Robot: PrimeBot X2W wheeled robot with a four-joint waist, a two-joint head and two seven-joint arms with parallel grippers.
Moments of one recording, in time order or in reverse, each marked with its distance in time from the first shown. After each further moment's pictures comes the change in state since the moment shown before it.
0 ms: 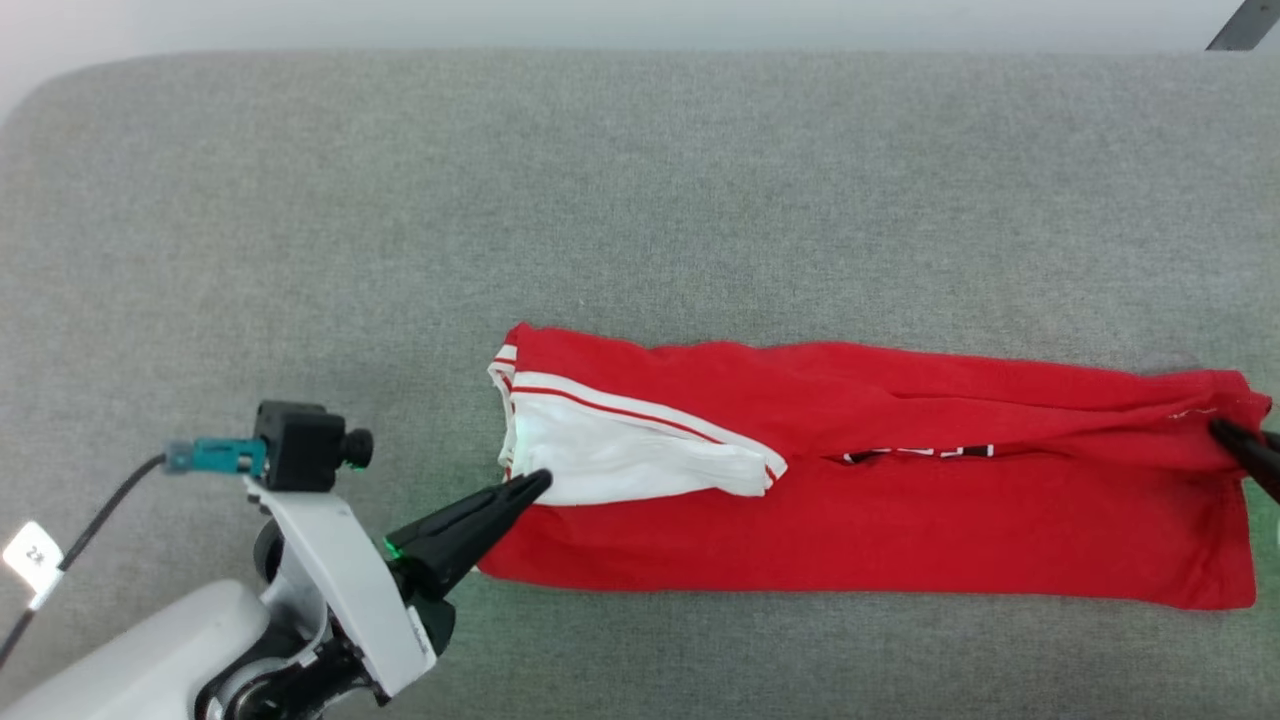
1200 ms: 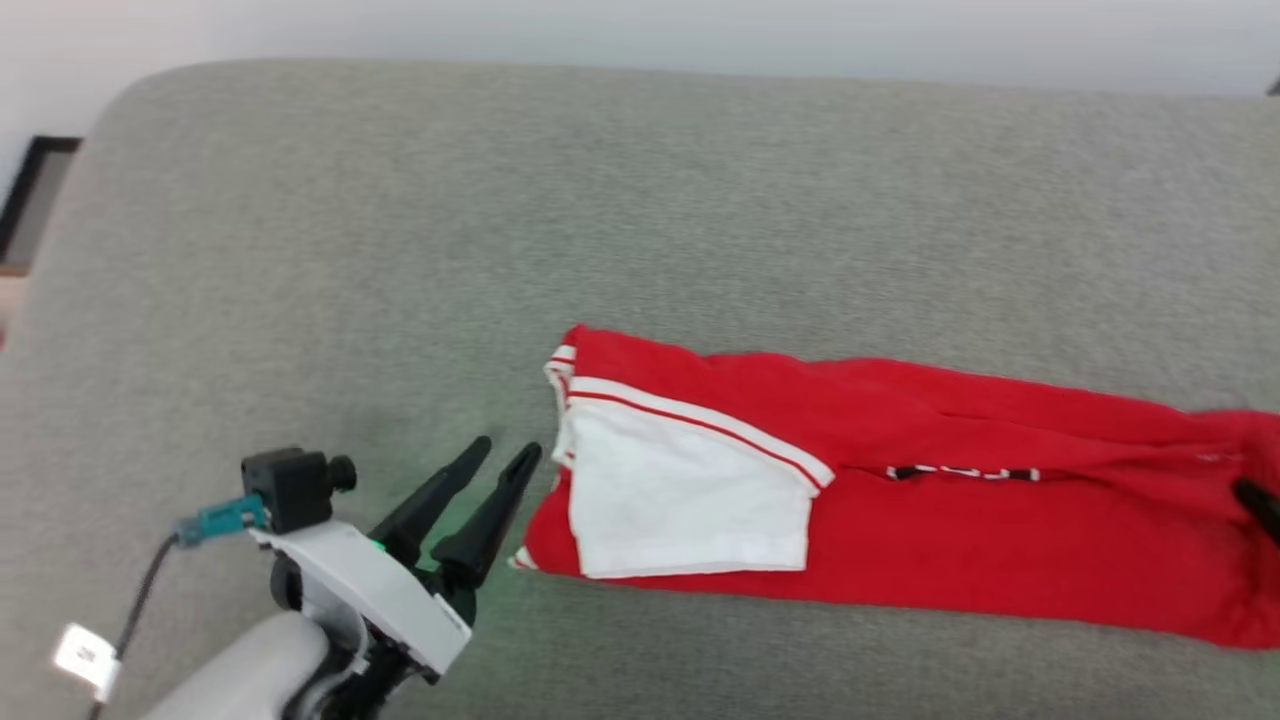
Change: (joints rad) left arm 0.115 -0.217 0.120 0.282 0.136 0.000 -0.238; right arm 0.118 0.054 -0.114 0.117 0.061 0.000 -0.078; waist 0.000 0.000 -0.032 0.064
